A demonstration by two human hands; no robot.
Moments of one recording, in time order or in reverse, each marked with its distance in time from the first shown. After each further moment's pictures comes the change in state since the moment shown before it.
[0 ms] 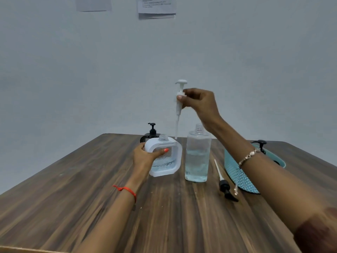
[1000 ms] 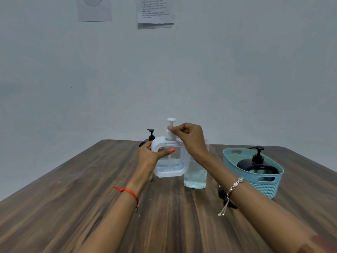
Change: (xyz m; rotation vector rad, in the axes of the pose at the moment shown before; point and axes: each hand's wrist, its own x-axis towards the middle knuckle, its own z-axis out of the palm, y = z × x) left_hand -0.009 0.030 0.017 -0.116 -0.131 0.026; right_hand -0.045 0.042 0.021 -0.196 0.101 0.121
